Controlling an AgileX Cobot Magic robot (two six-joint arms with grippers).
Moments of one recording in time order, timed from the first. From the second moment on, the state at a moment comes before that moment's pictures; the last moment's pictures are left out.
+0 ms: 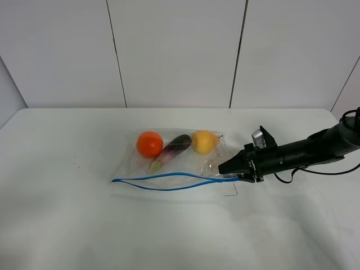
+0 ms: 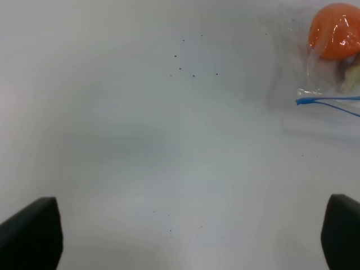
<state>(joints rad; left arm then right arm) -0.01 0.00 -0.50 0.07 1.05 -0.03 -0.05 2.22 -1.04 1.38 1.20 -1.24</state>
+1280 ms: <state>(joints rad) -0.01 0.00 -0.50 0.07 1.05 -0.03 -0.05 2.22 -1.04 1.40 1.16 -1.24</state>
